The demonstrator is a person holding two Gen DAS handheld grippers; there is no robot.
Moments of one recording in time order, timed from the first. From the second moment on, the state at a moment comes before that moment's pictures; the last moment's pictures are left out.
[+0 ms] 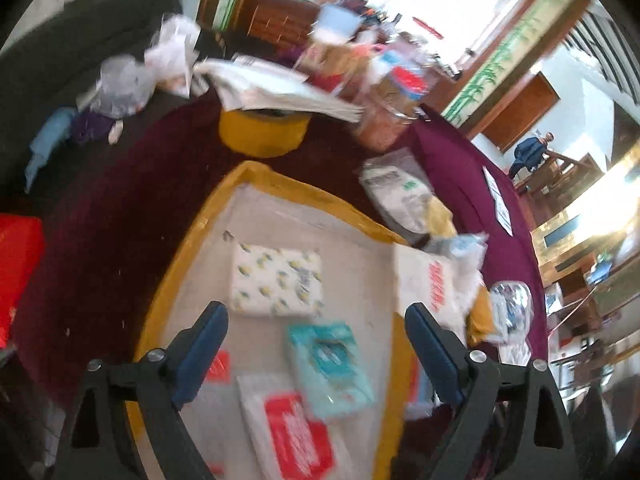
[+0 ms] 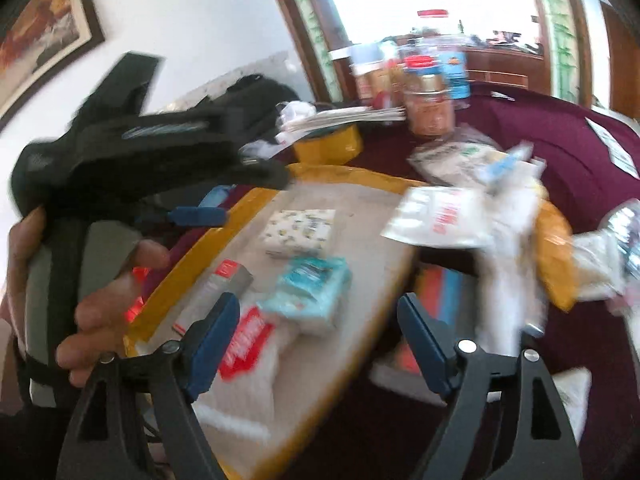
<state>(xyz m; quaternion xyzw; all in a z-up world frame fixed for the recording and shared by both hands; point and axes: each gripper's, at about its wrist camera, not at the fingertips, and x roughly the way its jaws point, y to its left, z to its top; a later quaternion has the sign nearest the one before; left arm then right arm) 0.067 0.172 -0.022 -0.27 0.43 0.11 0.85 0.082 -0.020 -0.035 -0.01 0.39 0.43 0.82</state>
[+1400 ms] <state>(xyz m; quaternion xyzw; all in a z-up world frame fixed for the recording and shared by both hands) 0.112 -0.062 -0.104 -0.09 0.53 0.00 0.84 0.230 -0.187 -0.104 -0.10 0.45 0.17 0.87</state>
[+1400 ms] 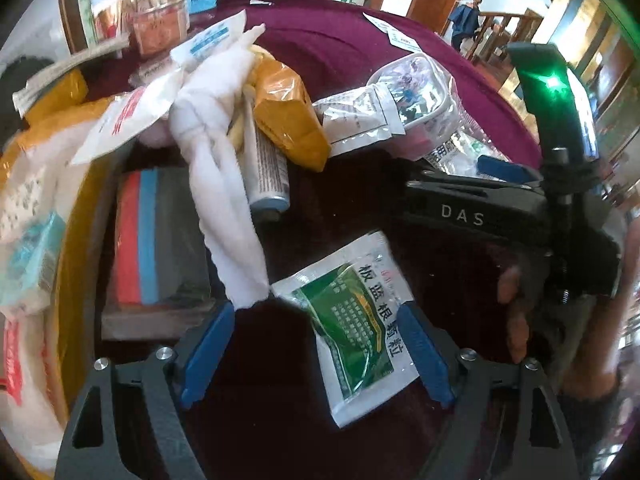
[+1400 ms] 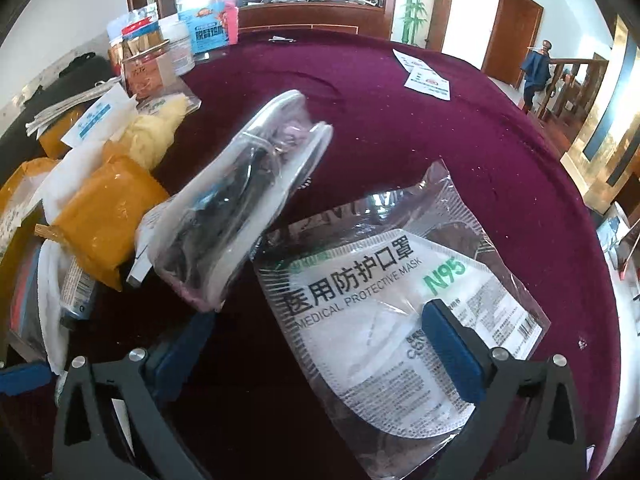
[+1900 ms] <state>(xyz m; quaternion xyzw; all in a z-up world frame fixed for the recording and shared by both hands) 0.100 -0.010 -0.101 -0.19 0.52 -0.03 0.84 0.228 -0.189 -0.104 -0.10 0.45 0.16 0.87</state>
